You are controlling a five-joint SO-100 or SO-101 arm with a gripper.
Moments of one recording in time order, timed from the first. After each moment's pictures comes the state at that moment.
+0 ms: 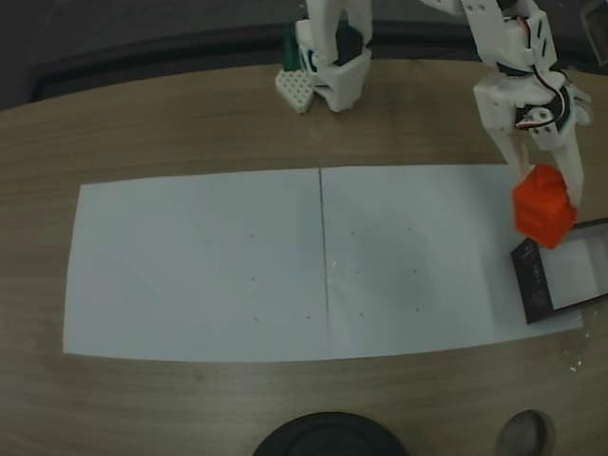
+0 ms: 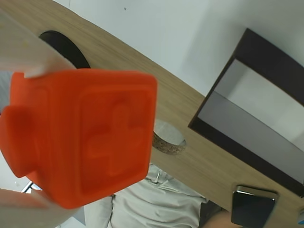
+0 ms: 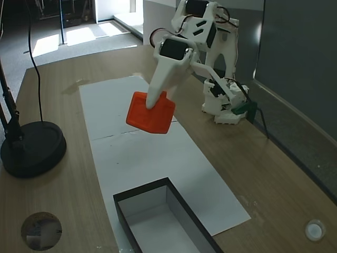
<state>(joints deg) -35.7 101.3 79.8 65.0 -6.2</state>
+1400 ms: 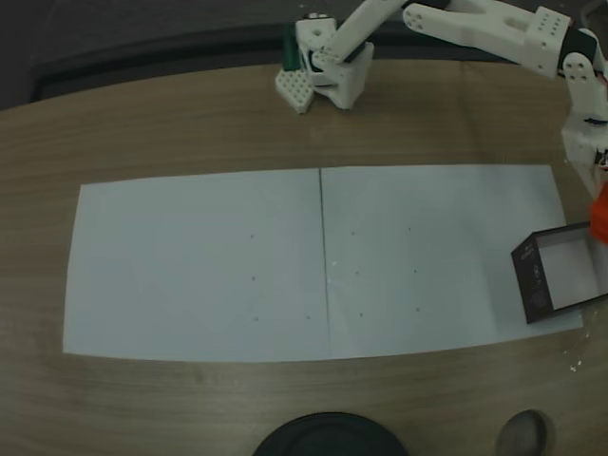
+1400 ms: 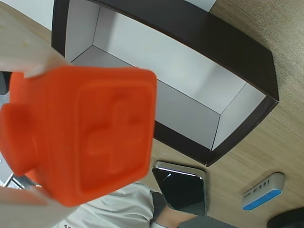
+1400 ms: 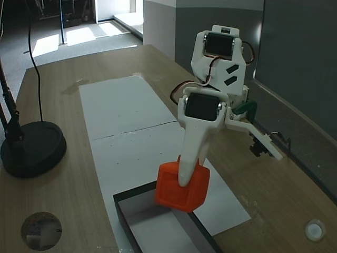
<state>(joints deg) -49.4 67.1 46.1 62.6 6.8</state>
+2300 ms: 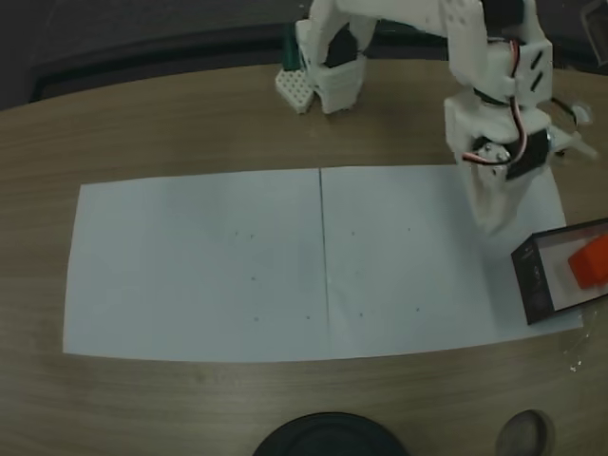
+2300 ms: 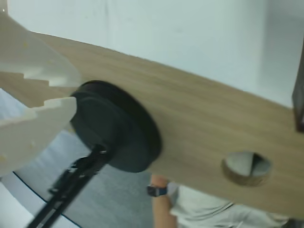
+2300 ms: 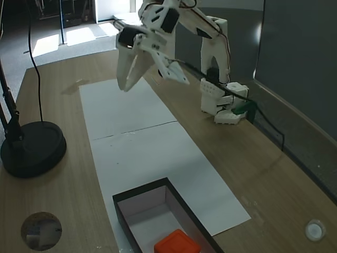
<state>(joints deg) -19.6 87.1 45.2 91.8 0.7</state>
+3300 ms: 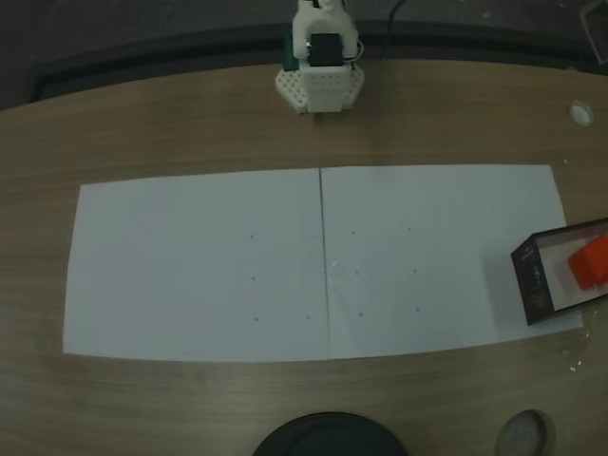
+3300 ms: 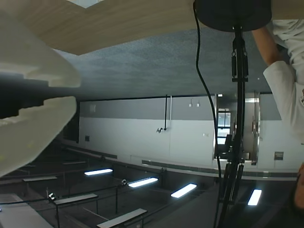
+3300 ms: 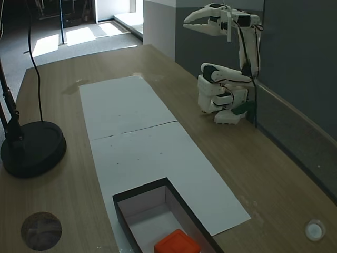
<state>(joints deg) 2.5 197.8 118.3 79.8 0.6</state>
